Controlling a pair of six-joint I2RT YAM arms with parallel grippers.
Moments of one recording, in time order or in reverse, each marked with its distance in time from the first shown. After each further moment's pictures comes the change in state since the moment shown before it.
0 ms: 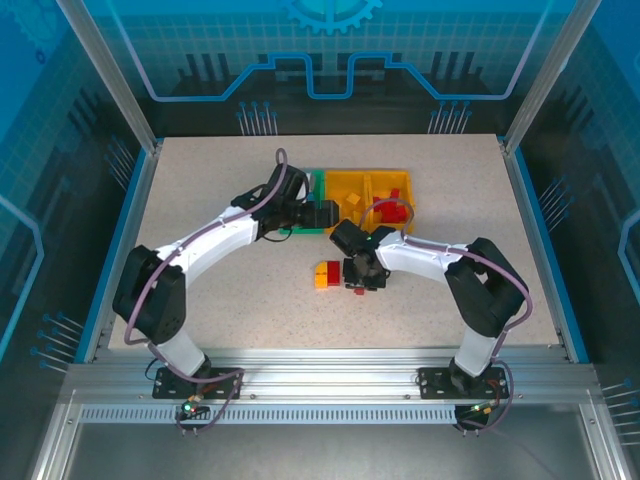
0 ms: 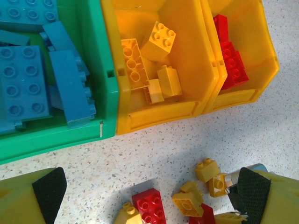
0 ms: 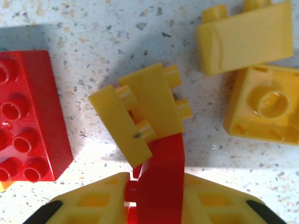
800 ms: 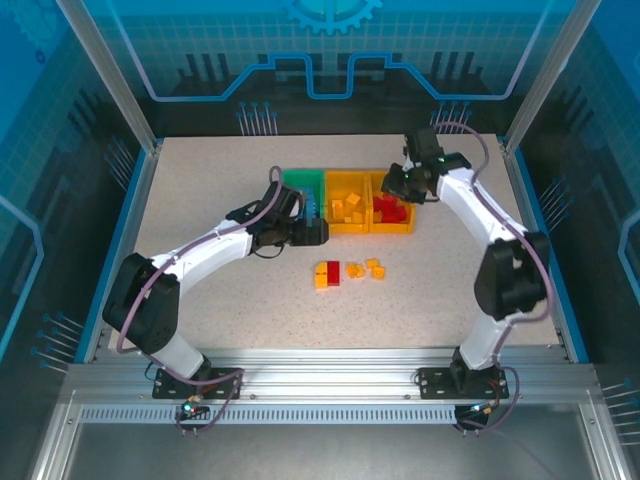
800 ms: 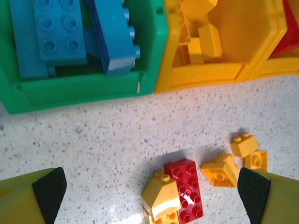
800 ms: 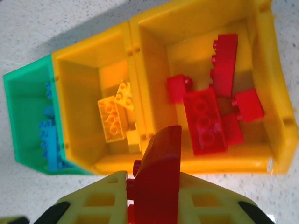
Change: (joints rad) left arm -0.012 -0.062 -0.159 -0.006 -0.037 -0.007; right arm -0.504 0.062 0.504 -0.034 -0.217 -0.277
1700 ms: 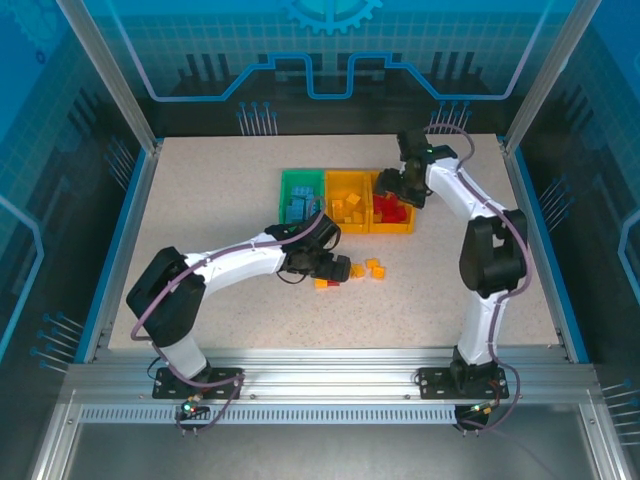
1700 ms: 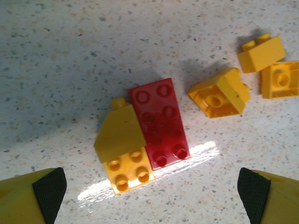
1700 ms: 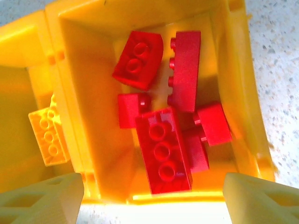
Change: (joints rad) left arm -0.233 0.109 0.042 -0.152 -0.086 -0.052; right arm -0.012 0.130 0.081 -0.107 0.084 -0.060
